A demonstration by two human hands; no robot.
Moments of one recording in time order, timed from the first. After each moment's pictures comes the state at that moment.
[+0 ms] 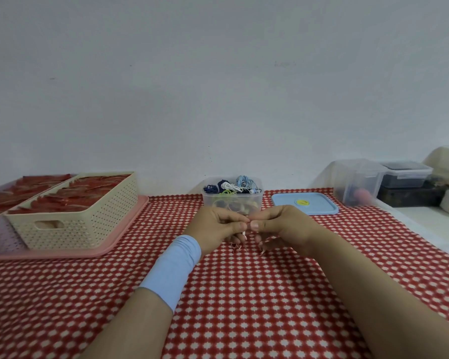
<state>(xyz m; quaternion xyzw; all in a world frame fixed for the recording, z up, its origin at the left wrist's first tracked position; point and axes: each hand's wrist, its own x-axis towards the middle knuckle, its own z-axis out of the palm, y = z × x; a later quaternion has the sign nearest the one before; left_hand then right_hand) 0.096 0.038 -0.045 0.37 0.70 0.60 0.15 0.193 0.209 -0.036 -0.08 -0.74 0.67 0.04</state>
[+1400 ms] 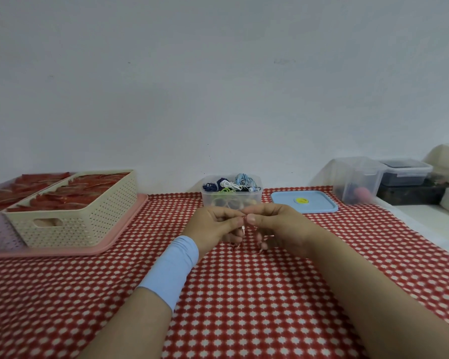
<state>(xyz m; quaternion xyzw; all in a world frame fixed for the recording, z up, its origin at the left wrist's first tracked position) 0.098 0.039 -0.049 0.32 0.67 0.64 0.18 0.190 0.204 -0.041 -0.06 -0.70 0.71 0.04</state>
